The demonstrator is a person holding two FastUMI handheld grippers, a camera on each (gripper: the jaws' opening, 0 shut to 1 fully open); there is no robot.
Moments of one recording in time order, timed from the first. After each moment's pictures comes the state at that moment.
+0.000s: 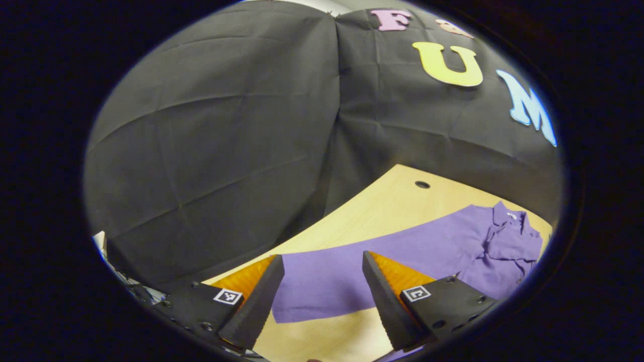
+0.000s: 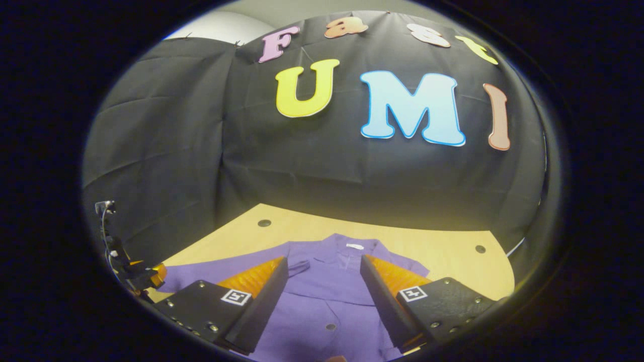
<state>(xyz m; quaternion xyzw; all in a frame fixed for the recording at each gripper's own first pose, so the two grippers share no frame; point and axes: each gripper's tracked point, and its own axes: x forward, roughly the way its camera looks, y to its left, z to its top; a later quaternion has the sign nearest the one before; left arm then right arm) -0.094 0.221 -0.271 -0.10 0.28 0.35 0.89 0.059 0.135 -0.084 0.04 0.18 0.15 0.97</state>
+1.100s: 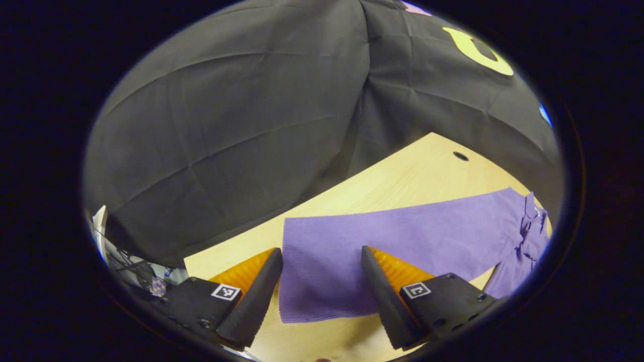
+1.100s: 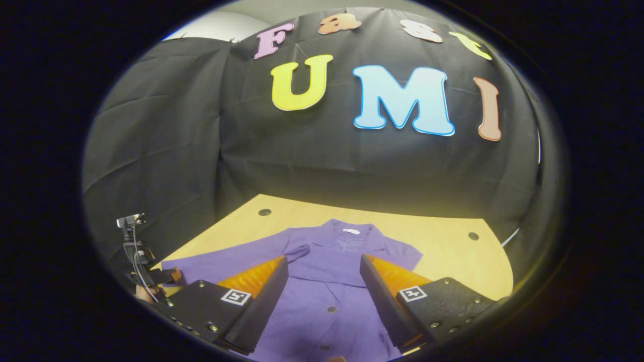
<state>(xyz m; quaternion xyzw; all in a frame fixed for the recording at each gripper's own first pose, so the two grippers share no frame) -0.112 0.250 -0.340 -0.14 0.36 0.40 0.83 0.031 0.130 -0.088 0.05 0.21 0.15 0.96</state>
